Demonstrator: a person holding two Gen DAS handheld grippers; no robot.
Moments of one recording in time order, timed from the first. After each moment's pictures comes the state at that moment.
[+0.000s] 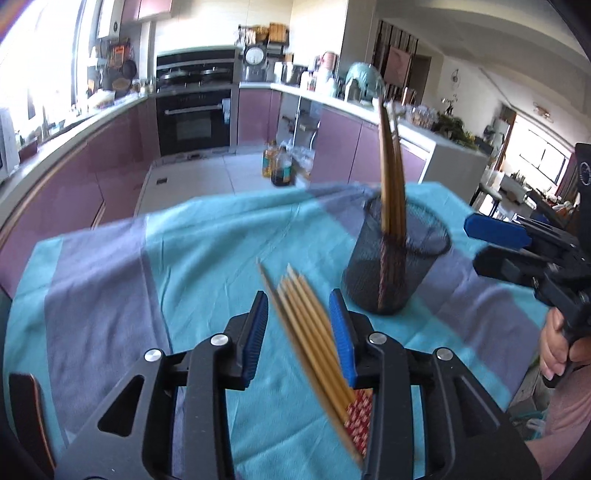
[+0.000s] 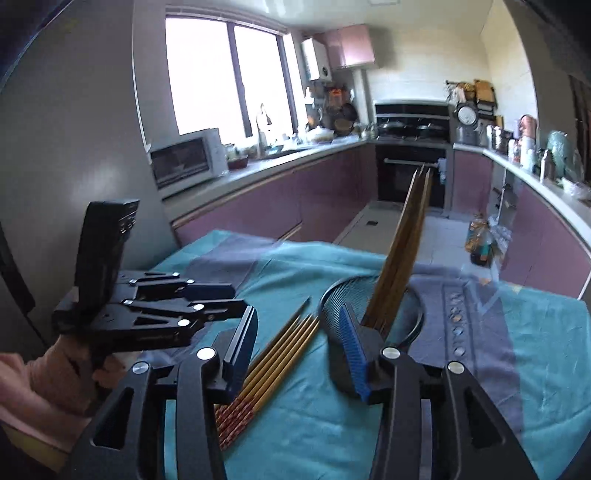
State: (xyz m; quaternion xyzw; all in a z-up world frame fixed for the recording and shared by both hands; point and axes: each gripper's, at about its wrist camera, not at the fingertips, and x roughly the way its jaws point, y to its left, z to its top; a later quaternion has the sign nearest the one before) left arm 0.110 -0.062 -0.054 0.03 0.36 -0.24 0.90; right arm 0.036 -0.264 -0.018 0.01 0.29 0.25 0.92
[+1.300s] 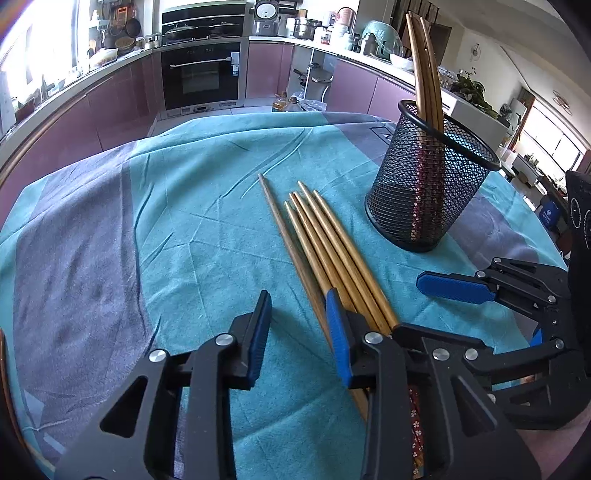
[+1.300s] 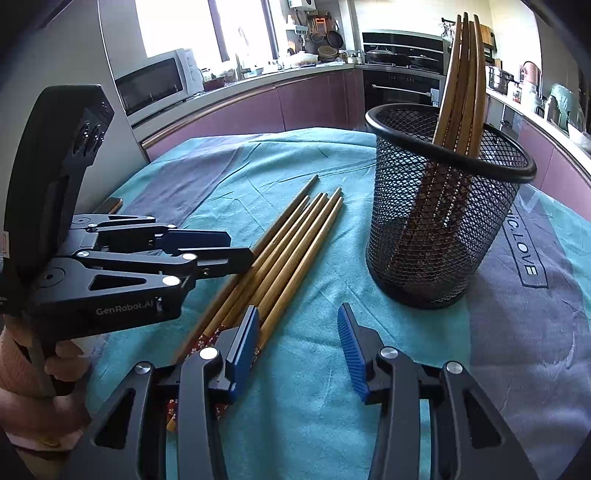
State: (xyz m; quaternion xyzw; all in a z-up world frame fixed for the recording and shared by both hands) left arm 0.118 -0.075 -0.121 0.04 0.44 -0.22 0.87; right arm 0.060 -0.203 -0.108 -0.01 0.41 0.20 0.89
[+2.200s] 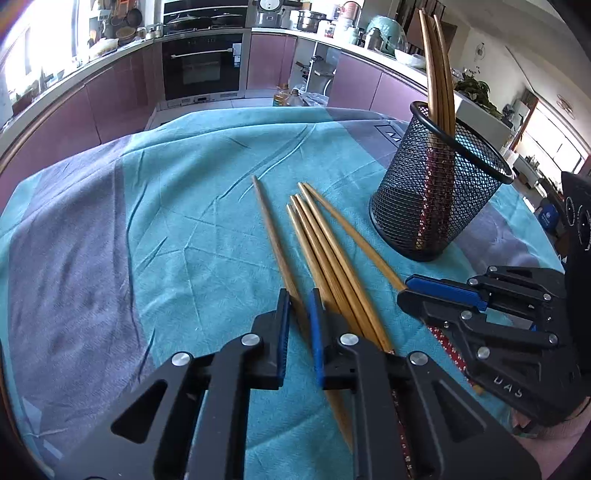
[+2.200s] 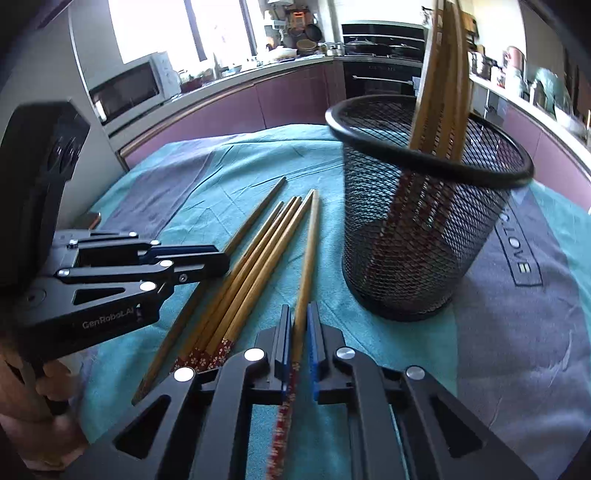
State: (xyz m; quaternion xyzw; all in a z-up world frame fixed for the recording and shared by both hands) left arm 0.133 -0.080 -0.124 0.02 0.46 -0.21 0.86; right arm 0.081 -0.209 -0.113 0.03 0.42 0.17 0.89
